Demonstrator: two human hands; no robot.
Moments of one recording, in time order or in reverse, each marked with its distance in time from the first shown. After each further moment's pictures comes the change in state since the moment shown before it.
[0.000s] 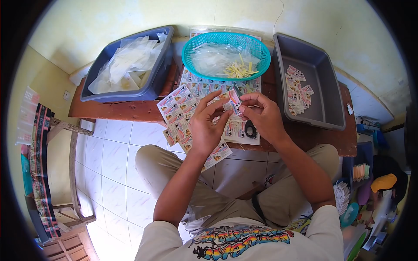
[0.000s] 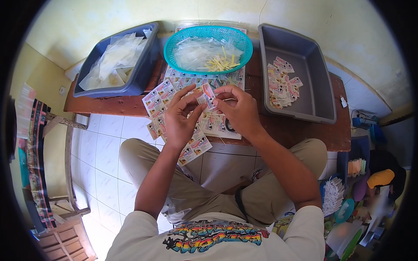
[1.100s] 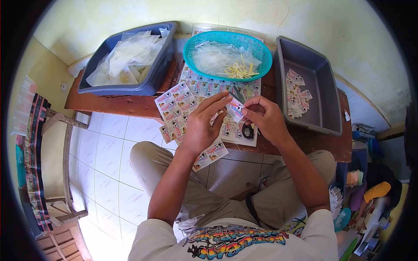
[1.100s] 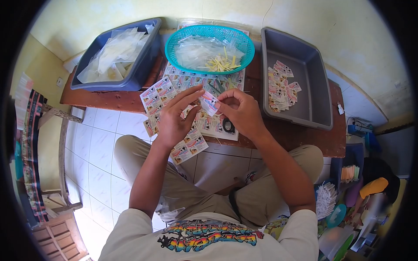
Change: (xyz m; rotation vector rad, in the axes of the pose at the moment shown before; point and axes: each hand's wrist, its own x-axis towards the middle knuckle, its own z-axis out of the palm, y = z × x) left_hand 0.008 0.011 -0.019 0.289 -0.084 0.285; right_hand 0.000 -0.009 -0.013 -0.008 -0.089 0.079
